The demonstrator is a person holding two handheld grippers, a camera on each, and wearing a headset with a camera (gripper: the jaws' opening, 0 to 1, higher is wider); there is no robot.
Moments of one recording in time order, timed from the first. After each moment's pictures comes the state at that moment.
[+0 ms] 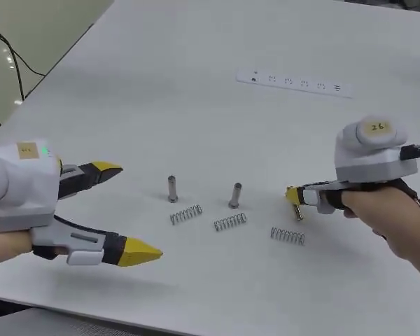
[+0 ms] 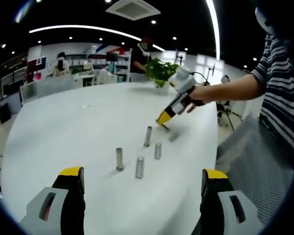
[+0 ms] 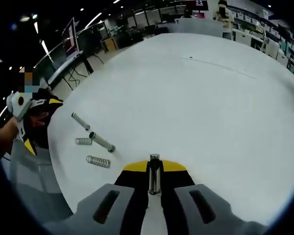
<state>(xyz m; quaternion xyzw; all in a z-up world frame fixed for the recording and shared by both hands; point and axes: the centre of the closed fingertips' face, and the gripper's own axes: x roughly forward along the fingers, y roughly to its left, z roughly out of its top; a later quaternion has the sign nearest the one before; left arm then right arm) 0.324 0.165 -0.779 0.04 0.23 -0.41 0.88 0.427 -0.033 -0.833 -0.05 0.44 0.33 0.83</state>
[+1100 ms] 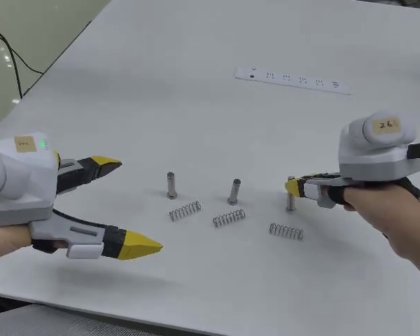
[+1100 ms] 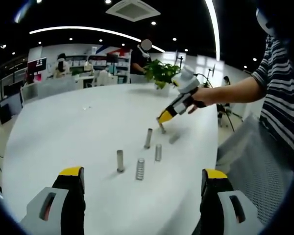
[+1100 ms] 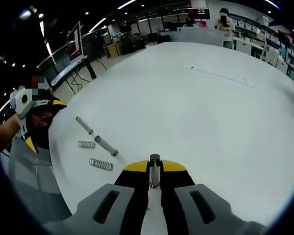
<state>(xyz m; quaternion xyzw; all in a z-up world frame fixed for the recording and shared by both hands) 0.325 0.166 -0.776 0.04 0.23 -0.41 0.88 0.429 -0.032 -0.821 -0.05 0.40 0.34 0.85</state>
